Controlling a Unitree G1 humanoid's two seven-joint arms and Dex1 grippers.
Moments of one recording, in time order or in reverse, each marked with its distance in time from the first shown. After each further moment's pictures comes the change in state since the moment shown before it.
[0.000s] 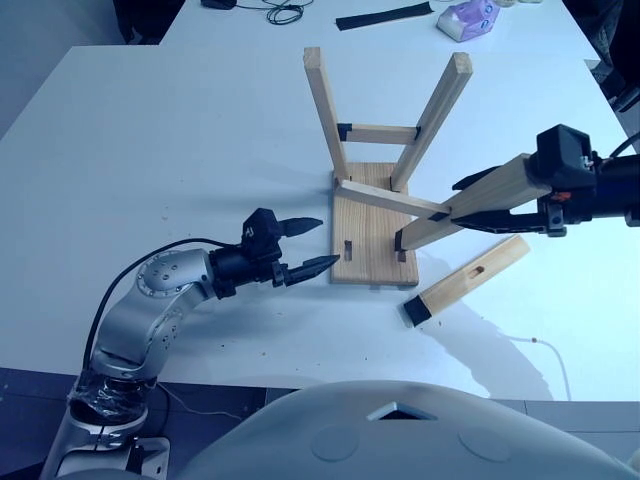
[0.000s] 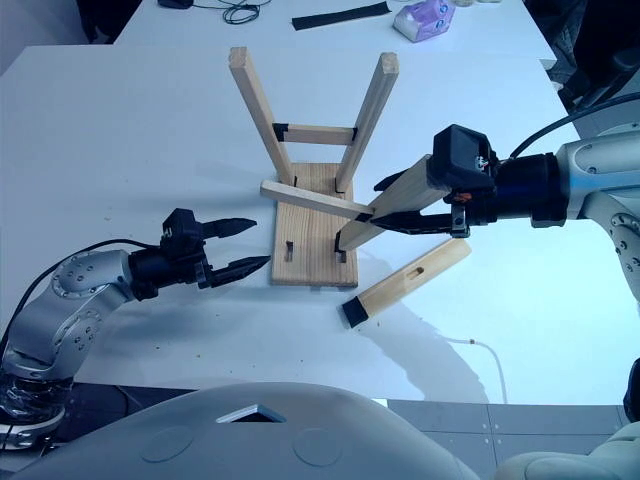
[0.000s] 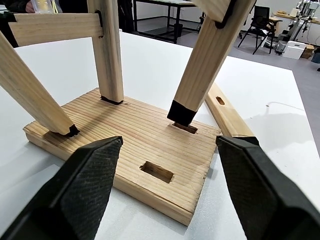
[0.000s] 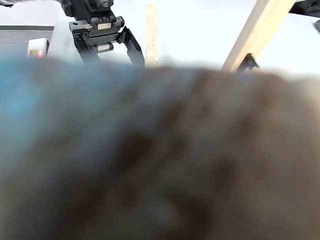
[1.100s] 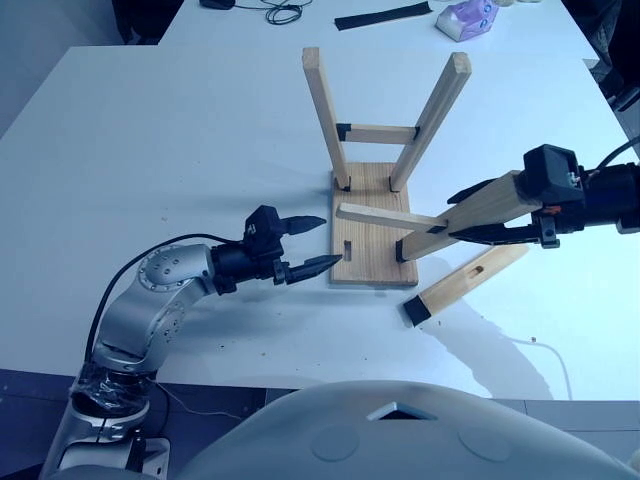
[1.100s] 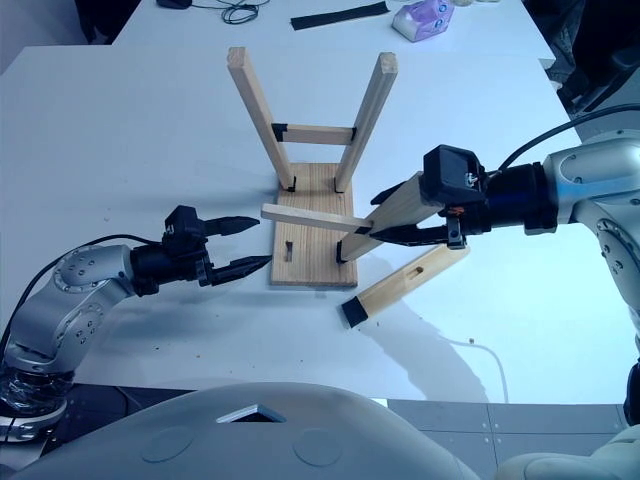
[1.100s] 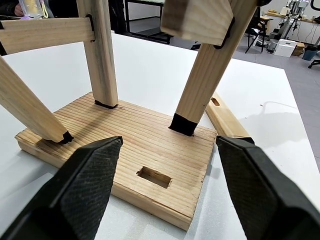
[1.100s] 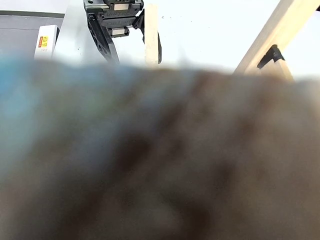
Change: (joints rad) left arm -0.027 0.000 -0.009 0.016 0.001 0.001 -0.027; right arm 0.009 0.000 0.050 0.011 -0.051 -0.065 0.054
